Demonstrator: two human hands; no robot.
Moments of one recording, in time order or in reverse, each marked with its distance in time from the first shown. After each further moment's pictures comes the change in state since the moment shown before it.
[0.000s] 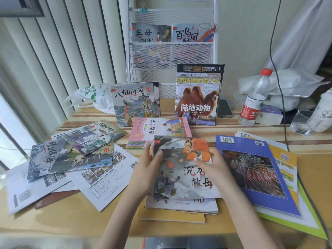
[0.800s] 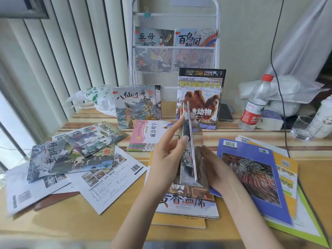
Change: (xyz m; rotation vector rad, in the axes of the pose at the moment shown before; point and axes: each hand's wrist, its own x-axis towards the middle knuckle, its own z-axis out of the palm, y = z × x) left_hand -0.014 0.065 0.020 -0.381 0.004 0.393; right_hand 0.026 0.006 0.000 0.921 -0.521 0.161
